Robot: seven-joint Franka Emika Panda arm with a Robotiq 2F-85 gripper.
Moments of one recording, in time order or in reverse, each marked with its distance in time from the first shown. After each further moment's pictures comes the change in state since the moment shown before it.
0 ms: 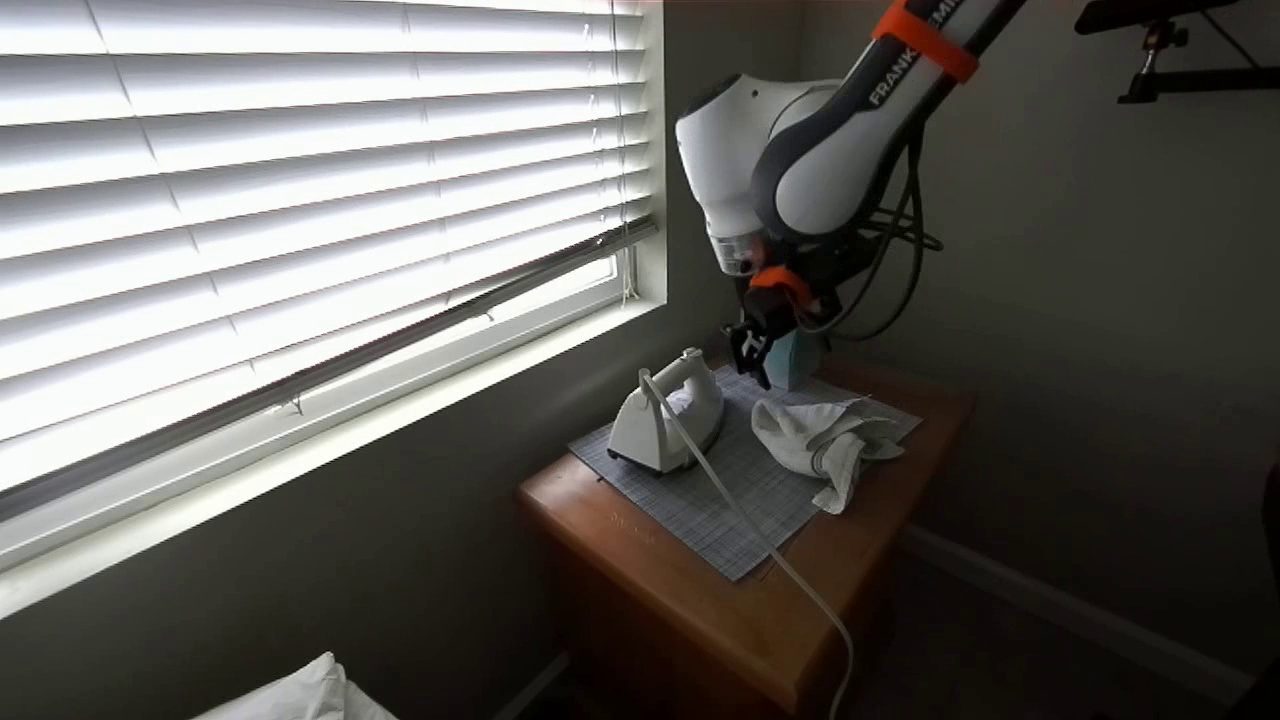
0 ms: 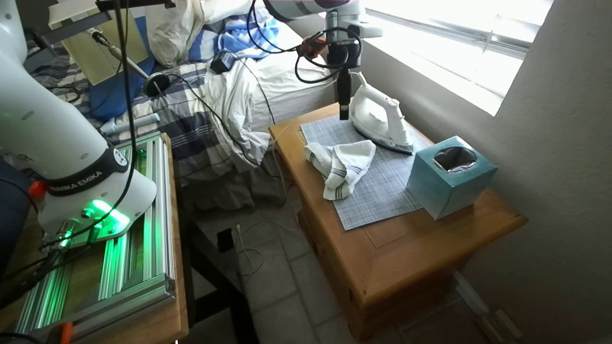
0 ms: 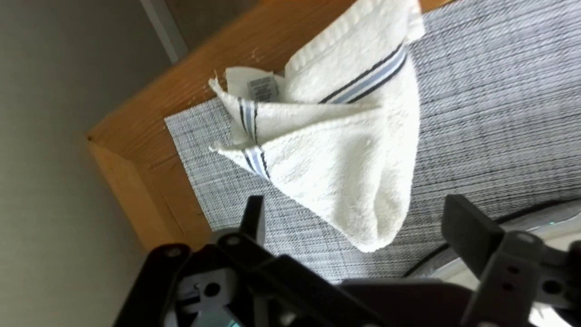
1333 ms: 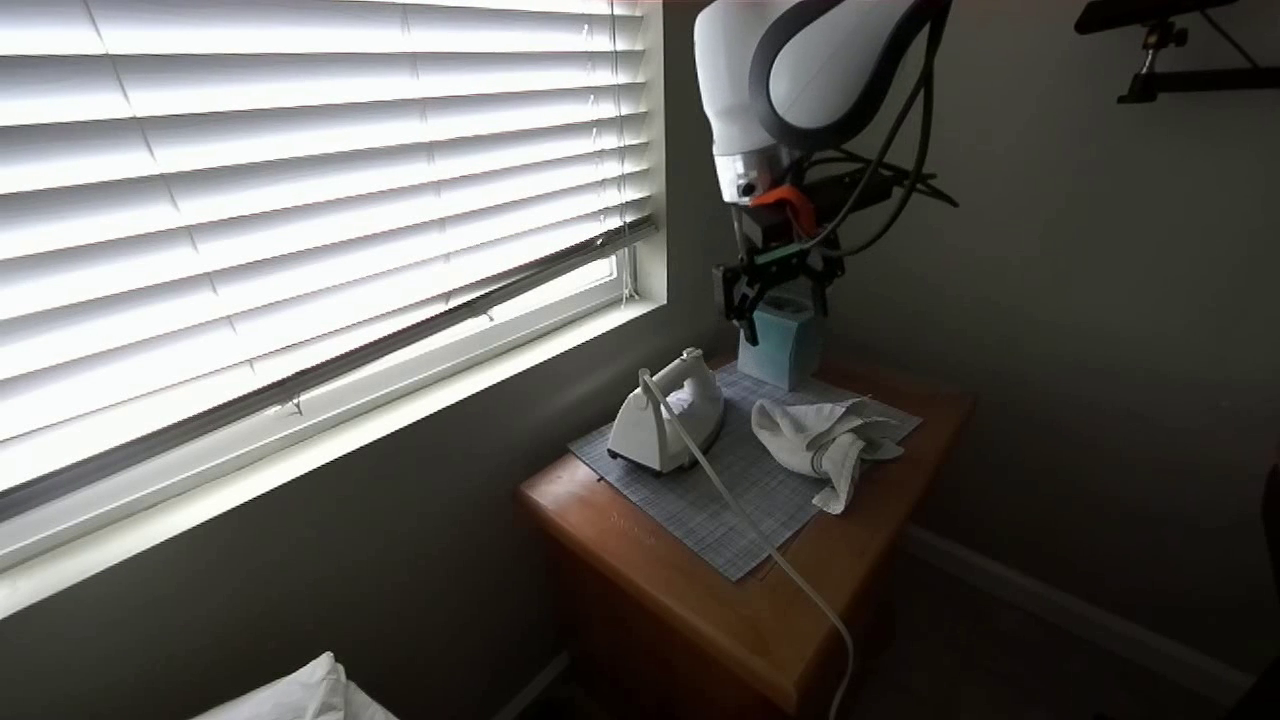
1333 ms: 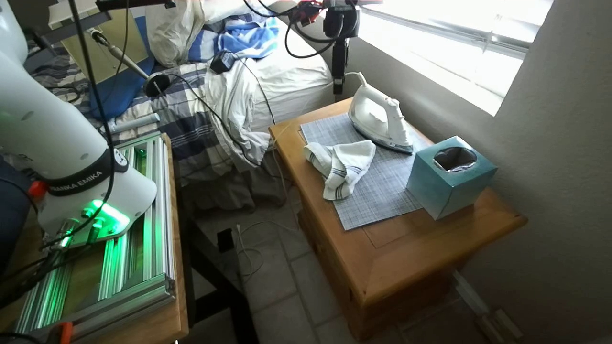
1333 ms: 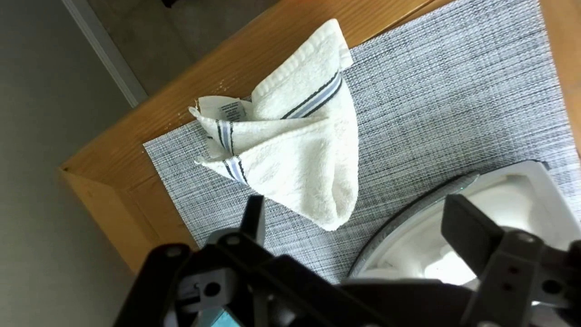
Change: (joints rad) arm -0.010 -0.161 0.003 -0.052 0.188 -0.021 -0.106
